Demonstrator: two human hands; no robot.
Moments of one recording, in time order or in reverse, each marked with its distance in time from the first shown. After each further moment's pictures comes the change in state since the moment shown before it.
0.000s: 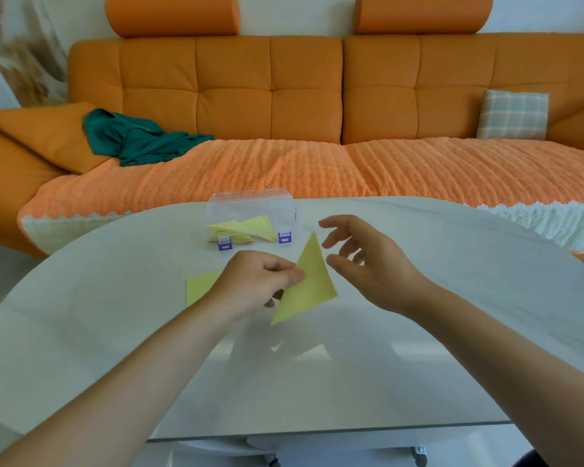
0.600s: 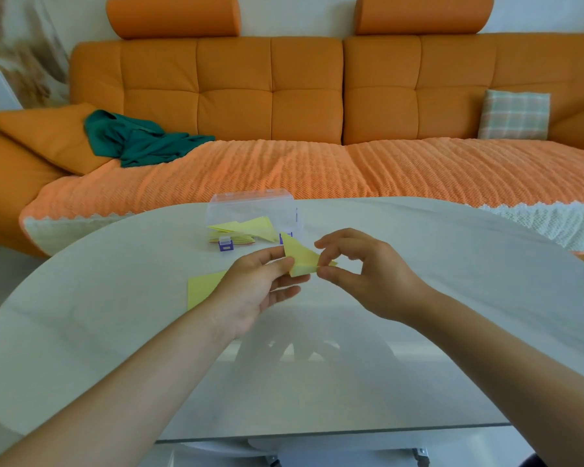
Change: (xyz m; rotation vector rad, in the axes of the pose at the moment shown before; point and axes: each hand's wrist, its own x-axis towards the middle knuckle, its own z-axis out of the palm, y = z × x) left_hand 0.001 0.001 0.006 -0.565 -0.081 -0.120; right_hand -0.005 -0.006 0.004 -0.073 -0.046 -0.080
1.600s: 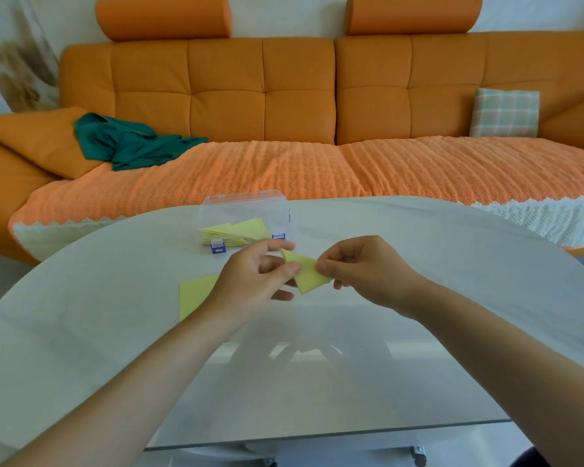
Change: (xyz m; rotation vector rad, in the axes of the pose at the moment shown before) left_hand -0.005 -0.001 0.003 0.379 0.014 0.304; right_hand 0.006 -0.002 -0.008 0.280 -0.073 0.410
